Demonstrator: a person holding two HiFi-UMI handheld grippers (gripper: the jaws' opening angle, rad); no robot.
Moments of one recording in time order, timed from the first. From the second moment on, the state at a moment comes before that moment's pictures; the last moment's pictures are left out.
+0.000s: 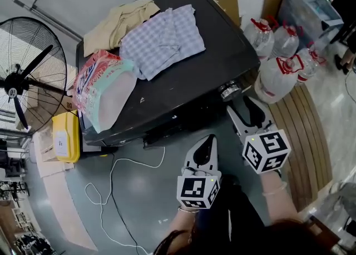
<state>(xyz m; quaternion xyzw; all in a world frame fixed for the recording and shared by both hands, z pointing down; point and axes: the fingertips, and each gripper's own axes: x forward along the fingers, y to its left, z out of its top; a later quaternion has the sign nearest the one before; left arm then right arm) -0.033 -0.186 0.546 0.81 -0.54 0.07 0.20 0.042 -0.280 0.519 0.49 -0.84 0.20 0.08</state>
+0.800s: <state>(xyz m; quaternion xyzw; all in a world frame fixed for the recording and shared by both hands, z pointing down) -0.066 -0.152 0.481 0.77 -0.61 0.04 0.19 0.049 -0.223 0.474 0.45 -0.87 0.19 0.09</state>
